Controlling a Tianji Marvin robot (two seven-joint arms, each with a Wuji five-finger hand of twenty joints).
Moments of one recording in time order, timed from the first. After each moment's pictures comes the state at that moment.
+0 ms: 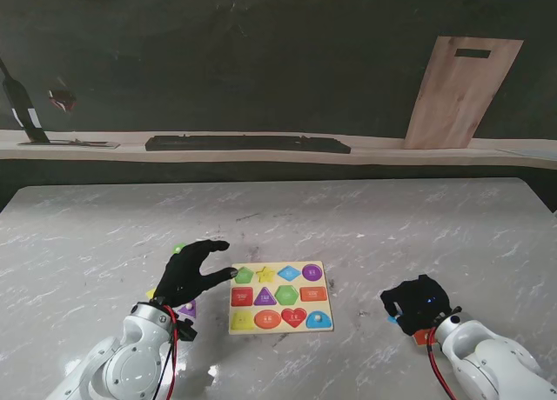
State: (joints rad) left arm 1.69 -1.16 -1.20 -1.63 0.52 -0.11 0.24; right arm -1.70 -0.98 1.39 -1.45 -1.35 -0.21 -0.16; left_hand 0.84 -0.26 0.04 -0.10 0.51 0.17 0.37 0.36 0.44 0.25 0.31 0.43 0.26 0.23 0.33 0.53 0.02 0.42 0.76 0.46; right_hand 0.47 -0.80 1.18 -0.26 0.69 -0.37 1.19 0.23 1.01 -0.13 0.97 0.37 1.02 -0.05 0.95 0.71 0.54 0.23 1.23 0.62
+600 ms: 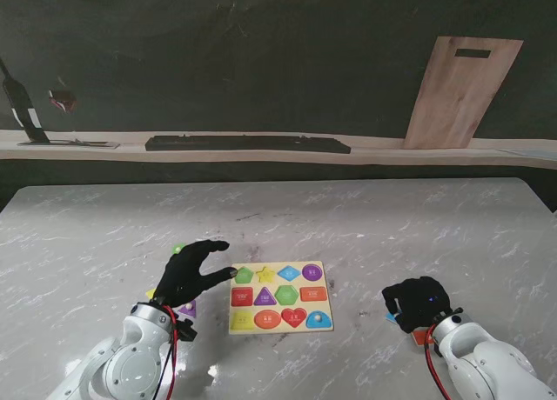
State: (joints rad) left arm 1.69 -1.16 -1.20 -1.63 0.52 -0.11 0.24; right arm -1.70 -1.01 1.39 -1.44 -1.25 -0.17 -0.18; left_hand 0.85 -0.25 0.02 -0.10 0.51 0.17 0.37 0.36 0.44 0.25 0.31 0.43 0.26 0.23 0.33 0.53 0.02 0.42 0.76 0.46; right_hand 0.47 -0.91 1.25 -0.26 0.79 -0.30 1.20 0.15 1.15 -0.11 0.89 0.32 1.10 -0.04 0.92 0.69 0.61 0.21 1.24 0.62
